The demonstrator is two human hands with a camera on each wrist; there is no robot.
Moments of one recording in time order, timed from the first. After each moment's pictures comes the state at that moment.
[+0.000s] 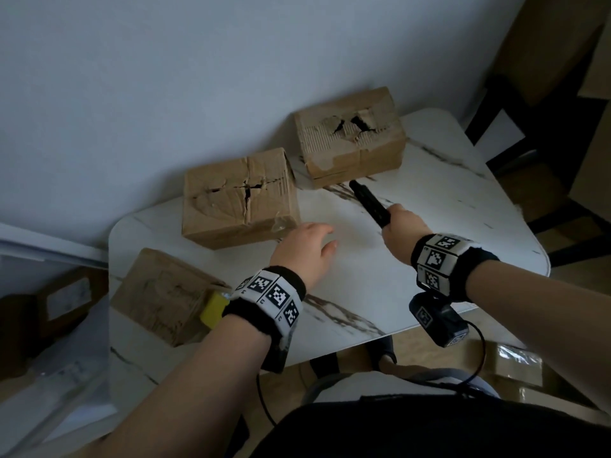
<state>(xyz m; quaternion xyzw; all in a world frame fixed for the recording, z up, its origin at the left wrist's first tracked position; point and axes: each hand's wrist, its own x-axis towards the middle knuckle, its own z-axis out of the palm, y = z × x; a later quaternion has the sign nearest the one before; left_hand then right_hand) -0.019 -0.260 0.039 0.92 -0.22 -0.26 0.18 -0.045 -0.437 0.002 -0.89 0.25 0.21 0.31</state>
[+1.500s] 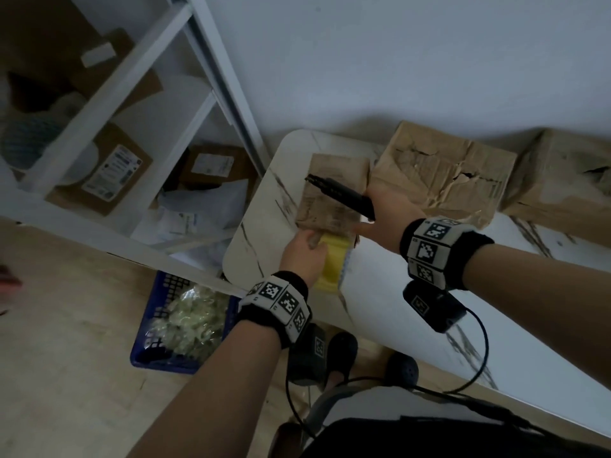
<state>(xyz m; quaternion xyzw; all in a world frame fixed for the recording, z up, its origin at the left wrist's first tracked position) -0.079 -0.047 0.013 0.81 0.31 -0.14 0.48 0.004 -0.181 0.050 -0.94 -0.19 0.22 0.19</state>
